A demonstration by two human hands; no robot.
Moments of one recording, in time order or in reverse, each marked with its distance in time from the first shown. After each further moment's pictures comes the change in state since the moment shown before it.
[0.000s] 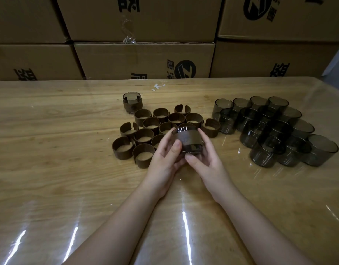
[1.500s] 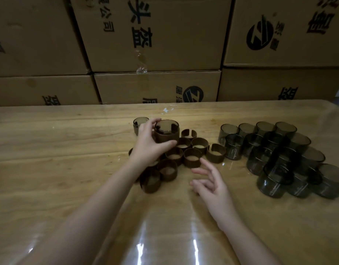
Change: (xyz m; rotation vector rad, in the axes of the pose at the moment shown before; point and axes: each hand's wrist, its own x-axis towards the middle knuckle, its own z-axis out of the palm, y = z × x) left_hand 0.066 0.086 -0.031 0.970 0.229 0.223; right_hand 0.007 0.007 -0.006 -0.204 0.092 -0.002
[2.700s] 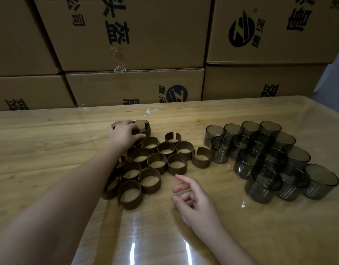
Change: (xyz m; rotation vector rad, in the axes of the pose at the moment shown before) left_hand 0.121 -0.082 0.007 0.773 -0.071 -0.016; right_hand 0.002 0.007 0.002 -0.113 -0.077 0.042
